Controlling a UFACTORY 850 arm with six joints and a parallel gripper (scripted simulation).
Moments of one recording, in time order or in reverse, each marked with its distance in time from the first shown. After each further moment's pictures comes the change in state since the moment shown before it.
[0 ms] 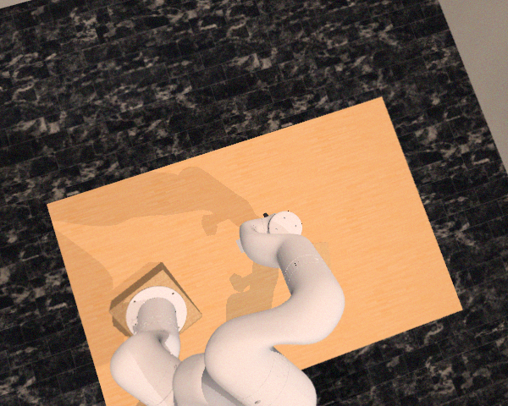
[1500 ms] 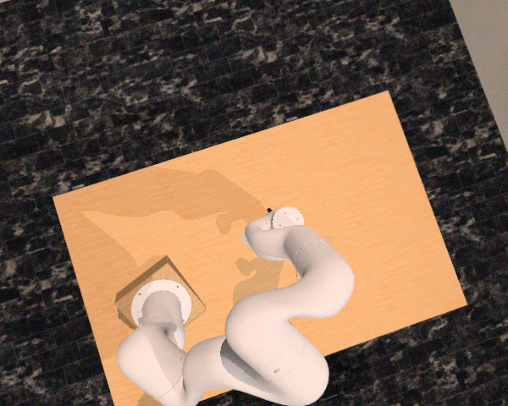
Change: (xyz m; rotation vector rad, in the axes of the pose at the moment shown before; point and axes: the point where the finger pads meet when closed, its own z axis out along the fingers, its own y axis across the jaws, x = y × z) arm 0.000 0.000 0.047 0.000 0.000 0.000
